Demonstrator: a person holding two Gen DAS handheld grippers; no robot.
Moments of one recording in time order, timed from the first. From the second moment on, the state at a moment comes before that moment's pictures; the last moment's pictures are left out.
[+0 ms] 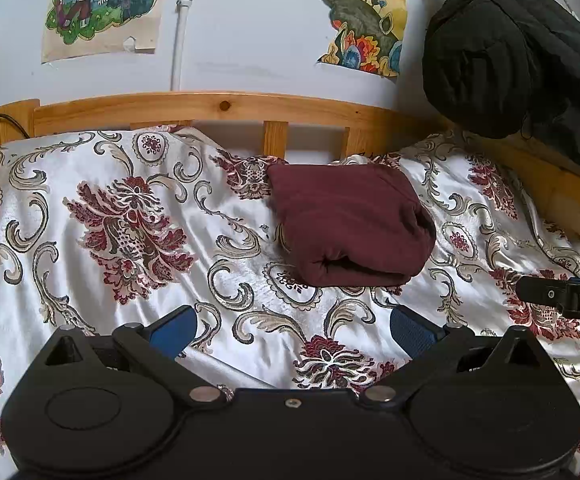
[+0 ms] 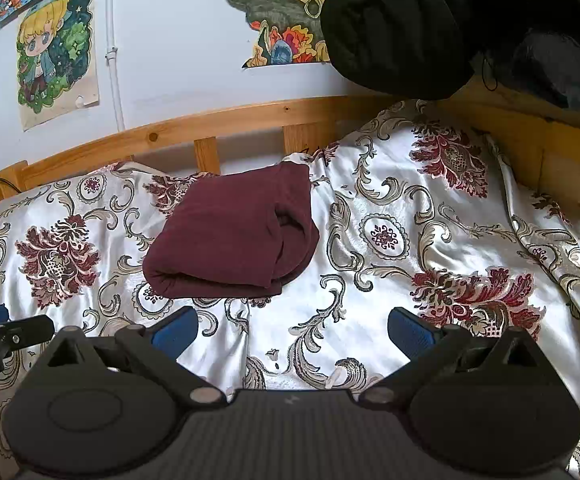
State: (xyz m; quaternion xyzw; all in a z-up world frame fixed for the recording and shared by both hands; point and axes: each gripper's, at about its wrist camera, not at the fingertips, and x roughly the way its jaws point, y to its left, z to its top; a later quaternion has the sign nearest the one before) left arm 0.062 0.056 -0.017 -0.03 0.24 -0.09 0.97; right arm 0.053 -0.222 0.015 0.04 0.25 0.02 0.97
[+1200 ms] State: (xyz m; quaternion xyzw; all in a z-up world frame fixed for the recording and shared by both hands) left arm 0.052 0.040 0.001 0.07 0.21 0.04 0.97; right arm 0.053 -0.224 0.013 0.06 0.26 0.02 0.96
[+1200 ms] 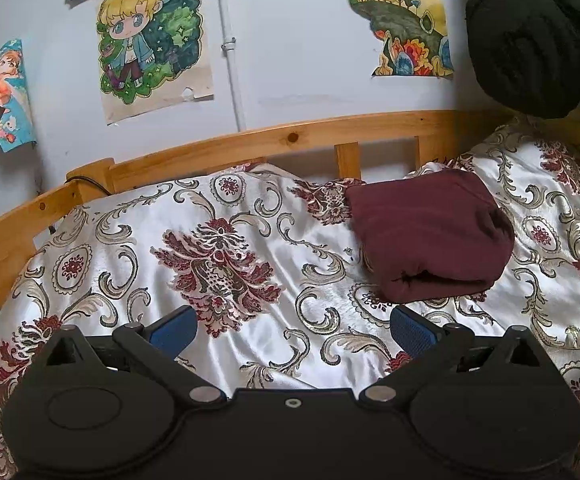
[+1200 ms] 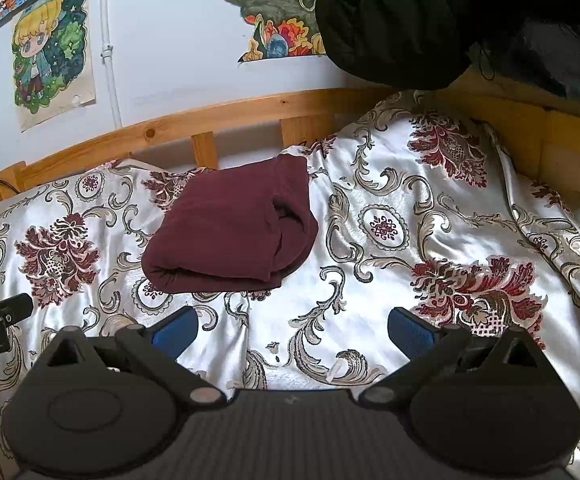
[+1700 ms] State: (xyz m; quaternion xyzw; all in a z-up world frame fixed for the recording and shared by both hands) left arm 0.053 0.038 -0.001 0.08 0.22 0.04 0.97; right arm 0.052 -0.223 0.012 0.06 0.27 0.01 0.96
